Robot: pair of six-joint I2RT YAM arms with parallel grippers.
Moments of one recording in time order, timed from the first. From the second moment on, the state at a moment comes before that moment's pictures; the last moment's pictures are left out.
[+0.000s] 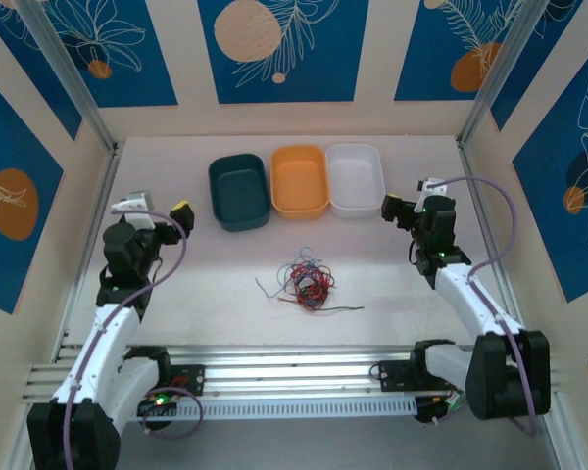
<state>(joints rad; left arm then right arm) -0.02 0.81 0.51 0.14 0.13 -0.27 0.06 1.09 0.62 0.05 0.08 0.23</state>
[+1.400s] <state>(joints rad) -0.74 1.57 0.59 0.33 0.19 -0.51 0.63 1.36 0.80 -0.57 -0.32 0.81</state>
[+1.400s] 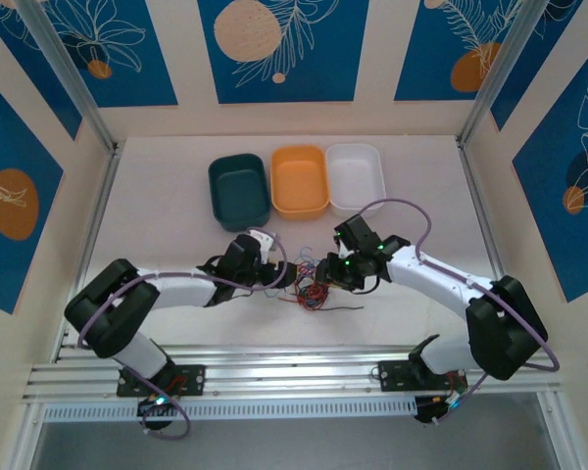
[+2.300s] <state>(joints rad) -0.75 1.50 0.57 0.34 -0.04 -0.59 0.63 1.51 1.05 -0.63 -0.20 0.78</state>
